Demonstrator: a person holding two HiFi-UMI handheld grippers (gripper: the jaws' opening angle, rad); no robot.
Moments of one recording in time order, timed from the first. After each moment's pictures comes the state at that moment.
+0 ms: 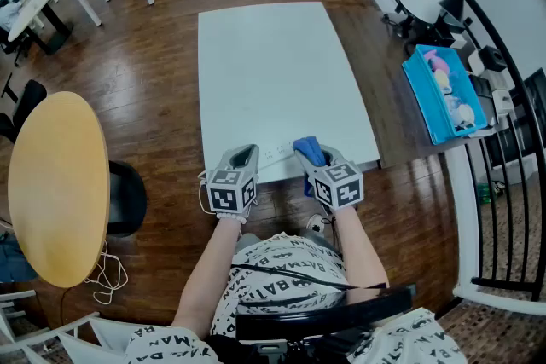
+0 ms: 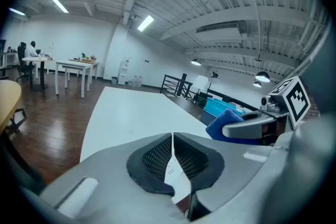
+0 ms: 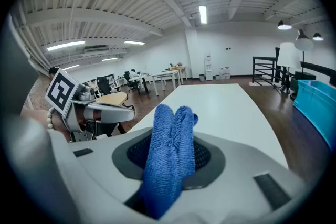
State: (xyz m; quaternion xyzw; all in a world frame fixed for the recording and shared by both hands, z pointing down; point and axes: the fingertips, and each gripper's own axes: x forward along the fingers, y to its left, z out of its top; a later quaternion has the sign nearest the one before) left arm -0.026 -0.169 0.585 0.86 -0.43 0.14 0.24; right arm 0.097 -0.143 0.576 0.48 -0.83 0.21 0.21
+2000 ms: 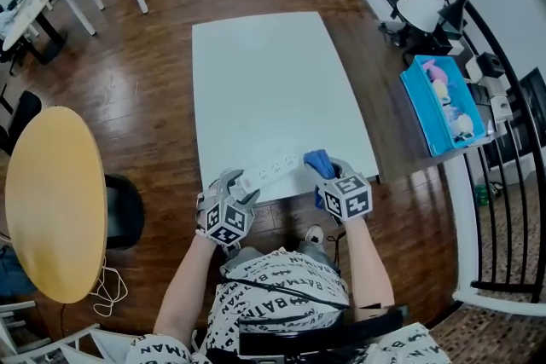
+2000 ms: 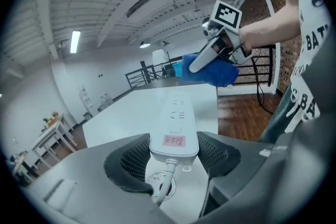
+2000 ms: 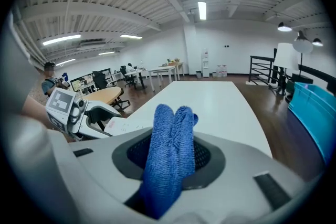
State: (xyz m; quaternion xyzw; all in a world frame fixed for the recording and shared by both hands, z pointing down) left arm -0.024 -0.145 0.635 0.90 -0.28 0.34 -0.04; right arm 0.139 -0.162 0.587 0.49 -0.81 0.21 0.24
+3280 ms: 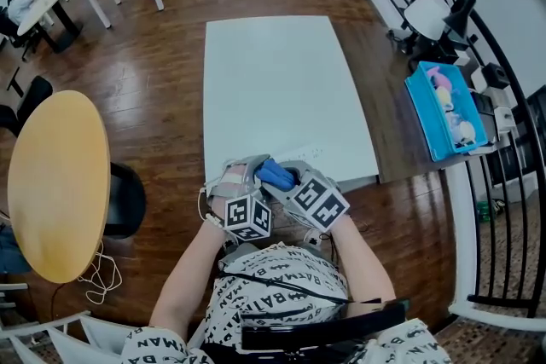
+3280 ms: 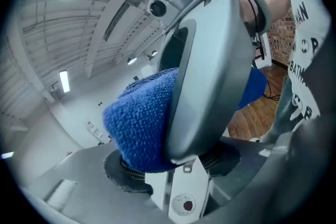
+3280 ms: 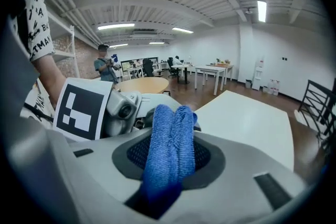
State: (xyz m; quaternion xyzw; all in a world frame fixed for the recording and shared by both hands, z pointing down) left arm 0.030 -0.127 0.562 0.87 -0.27 0.36 -0.21; right arm -0.009 -0.102 0.527 0.25 -0.91 0.09 0.31
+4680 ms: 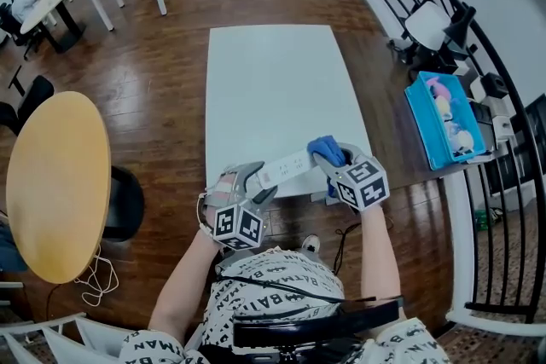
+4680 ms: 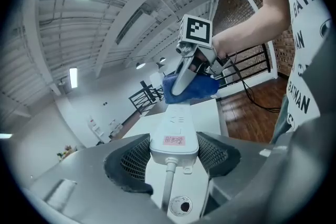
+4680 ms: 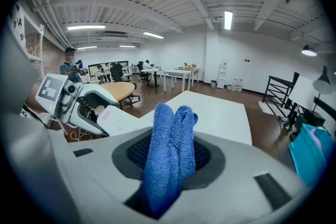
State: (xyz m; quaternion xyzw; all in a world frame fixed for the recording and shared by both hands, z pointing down) left arm 0.009 -0.117 0.529 0.89 -0.29 0.30 -0.18; right arm 0.129 -0.169 0.515 0.43 -0.85 0.11 0.28
